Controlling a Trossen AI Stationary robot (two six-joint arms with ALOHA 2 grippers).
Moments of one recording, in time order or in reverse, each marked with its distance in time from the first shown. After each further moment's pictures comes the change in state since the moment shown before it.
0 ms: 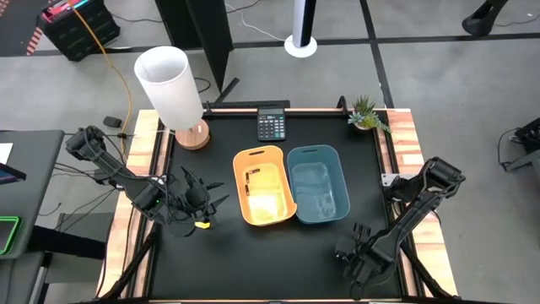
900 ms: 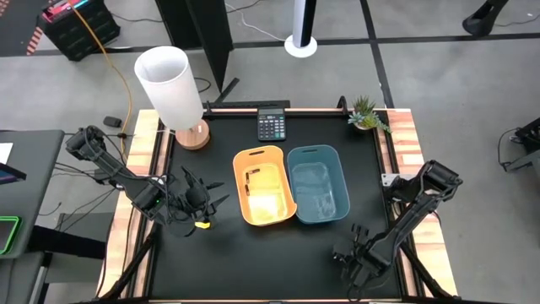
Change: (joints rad) left arm 0.000 0.000 0.000 -0.001 0.000 0.004; right arm -0.005 0.008 0.105 -0.071 0.109 -0.028
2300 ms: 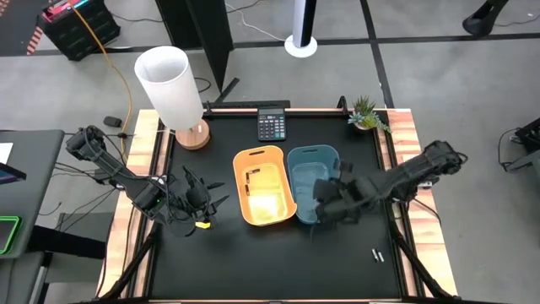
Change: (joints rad) left arm 0.006 0.000 0.000 0.000 0.013 0.010; right arm -0.547 -0.249 0.405 -0.522 0.146 -0.734
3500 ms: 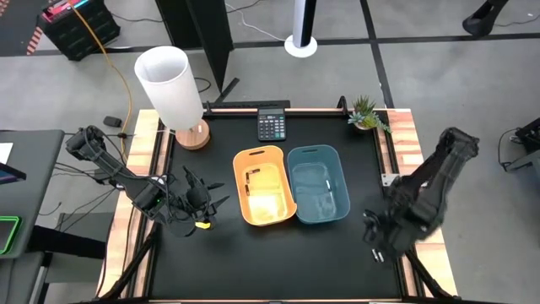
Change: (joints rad) left arm 0.000 0.000 0.000 -0.001 0.014 0.002; right arm 0.669 -0.177 -0.280 -0.130 -0.227 1.199
